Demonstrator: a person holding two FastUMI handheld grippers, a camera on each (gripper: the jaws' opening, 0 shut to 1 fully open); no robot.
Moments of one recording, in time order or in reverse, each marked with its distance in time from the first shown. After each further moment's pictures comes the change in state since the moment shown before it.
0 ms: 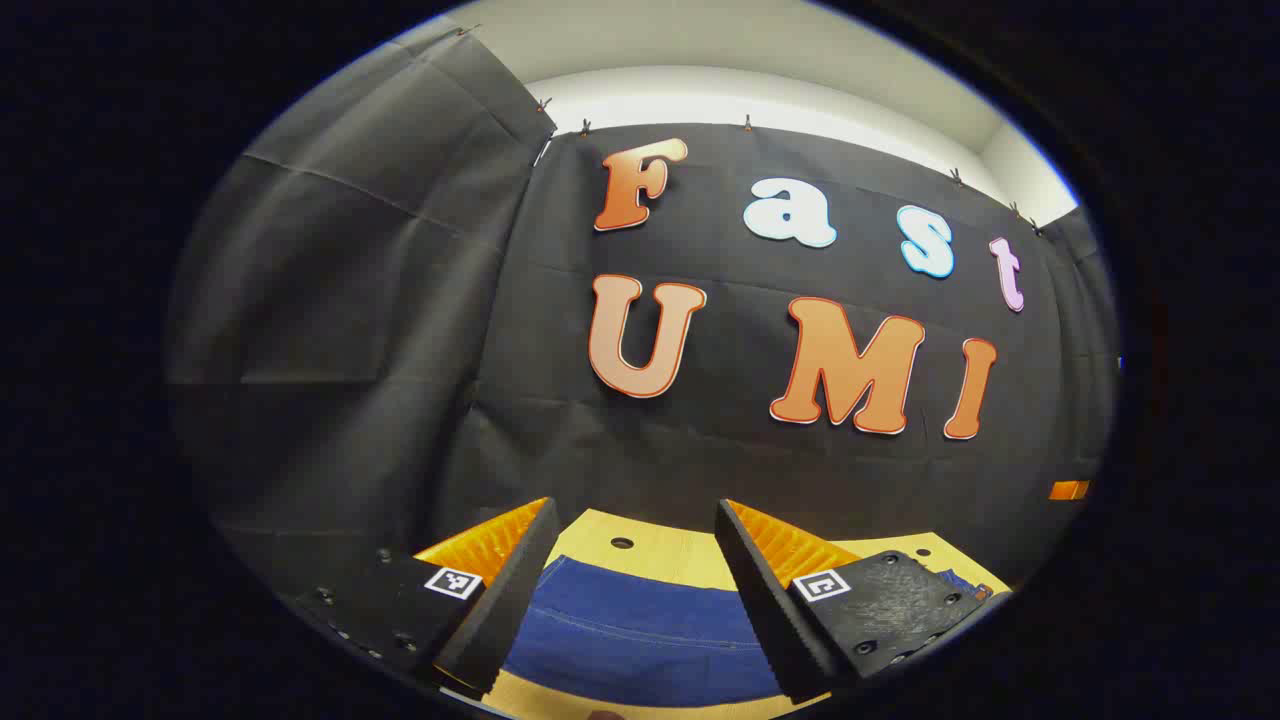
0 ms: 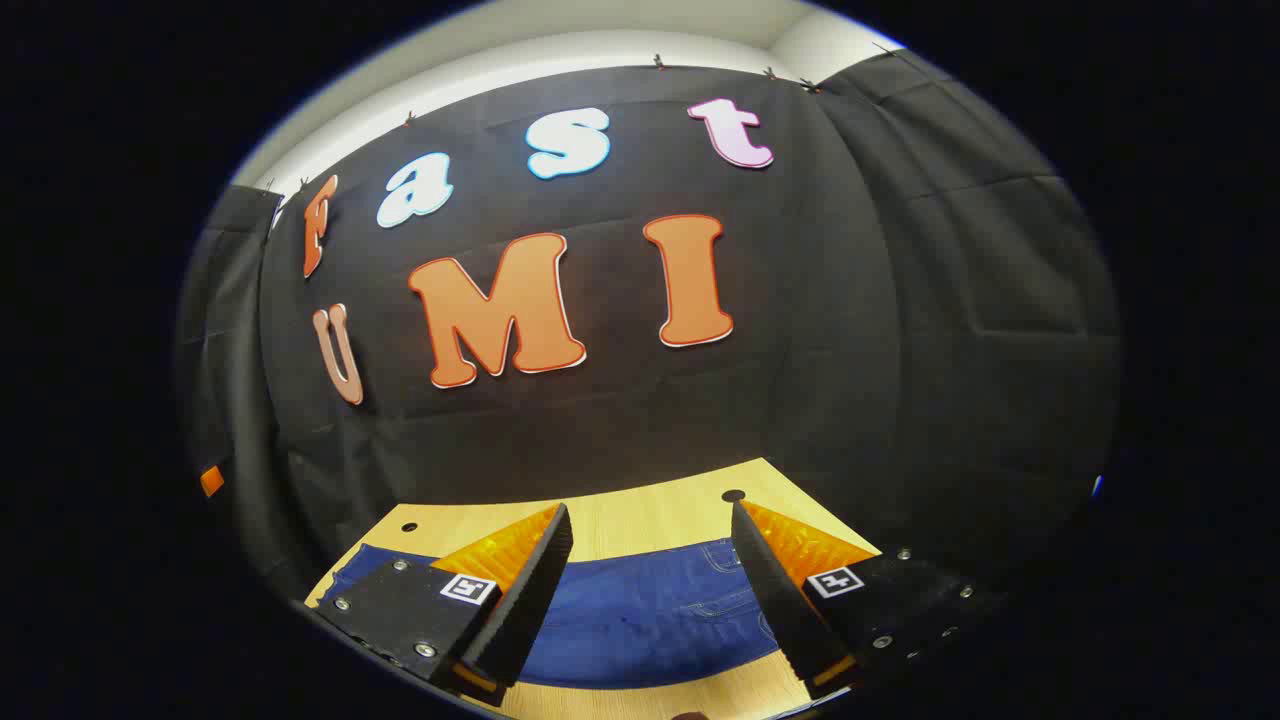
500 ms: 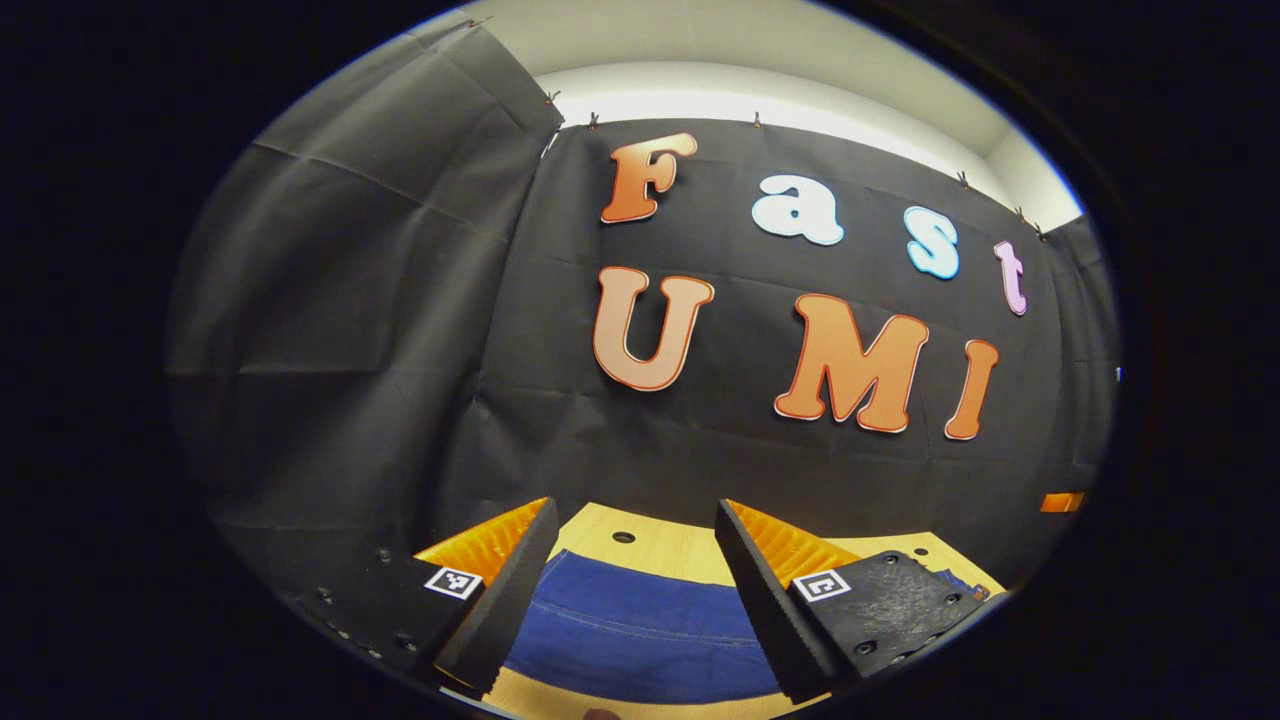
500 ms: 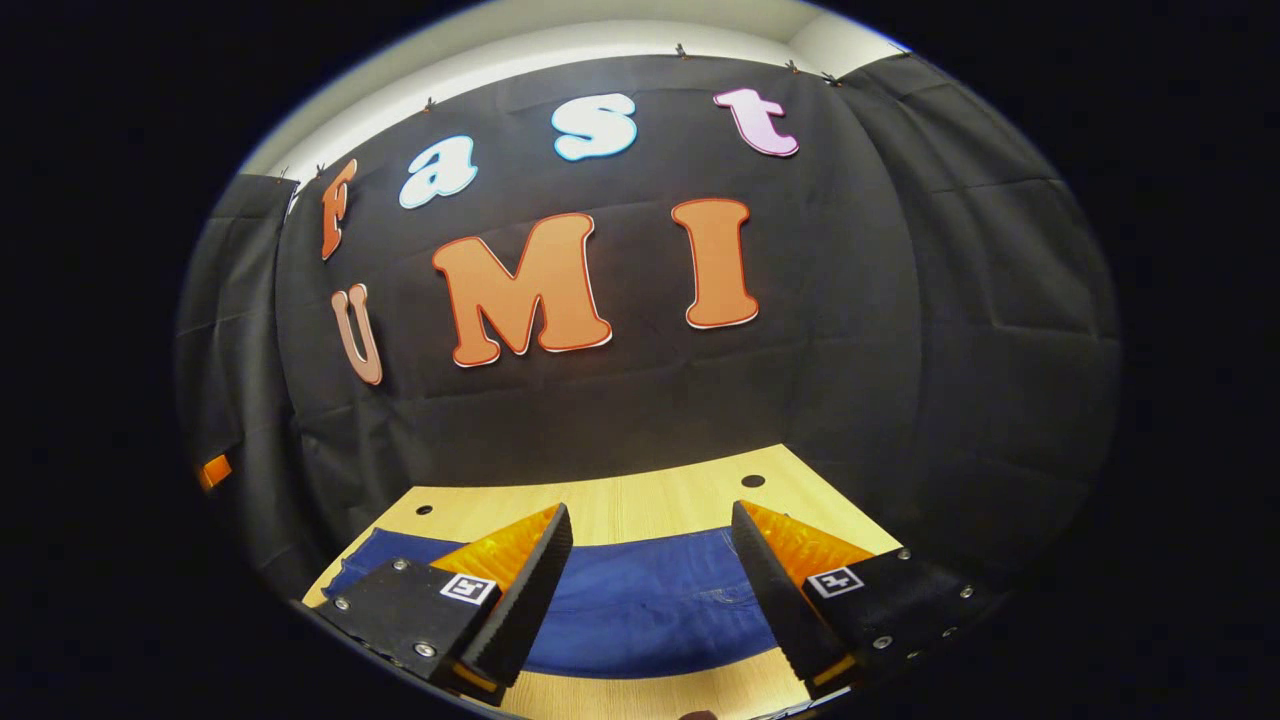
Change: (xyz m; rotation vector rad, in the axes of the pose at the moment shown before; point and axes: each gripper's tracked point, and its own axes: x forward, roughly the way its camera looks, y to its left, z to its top) left arm 0.007 0.000 -0.012 -0.016 0.035 -0.021; right arm -0.006 0.015 -0.020 -0.010 0.050 0.015
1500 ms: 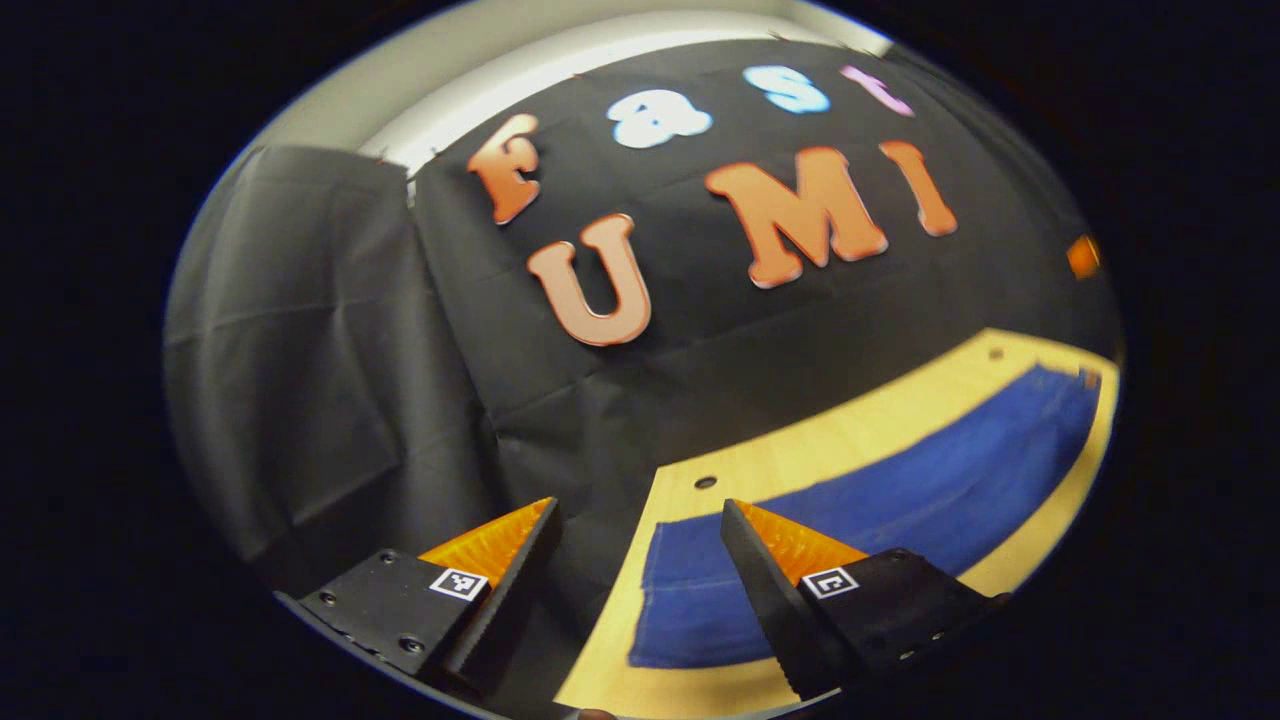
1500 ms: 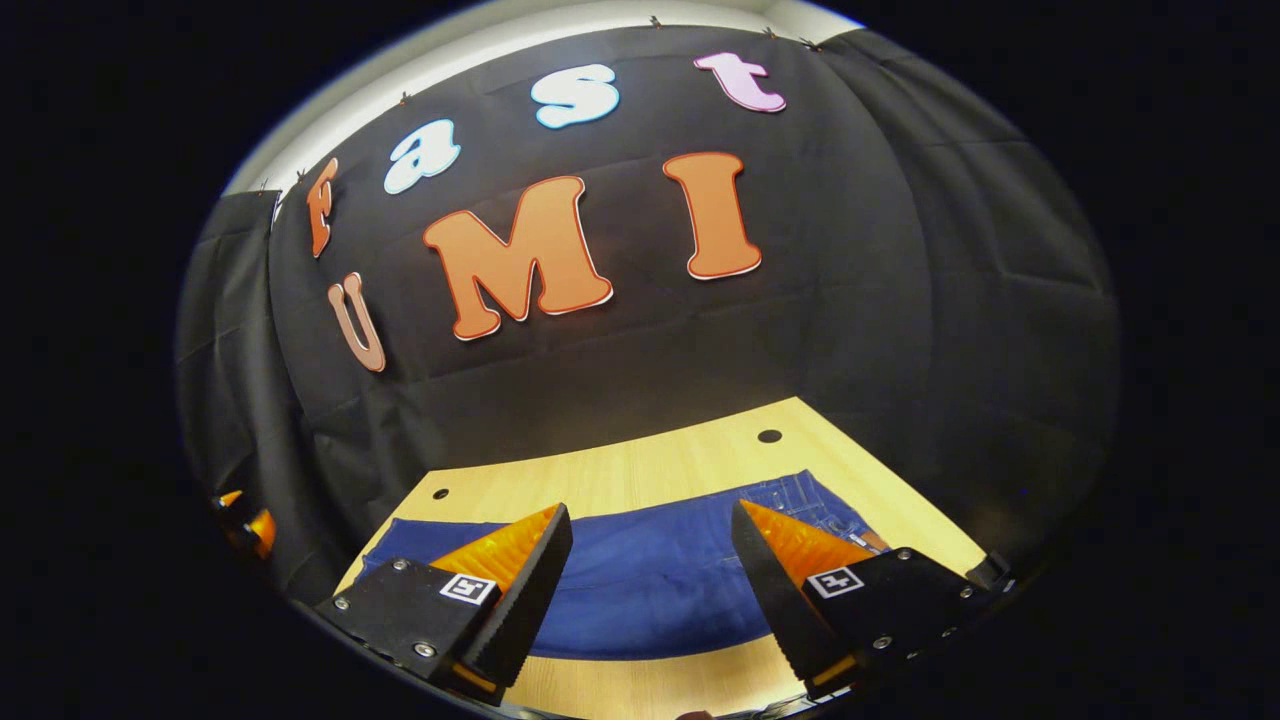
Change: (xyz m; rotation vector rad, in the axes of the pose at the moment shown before) left arm 0.015 0.016 -0.090 0.749 0.166 -0.001; right arm 0.009 0.010 -0.041 0.085 0.130 0.049
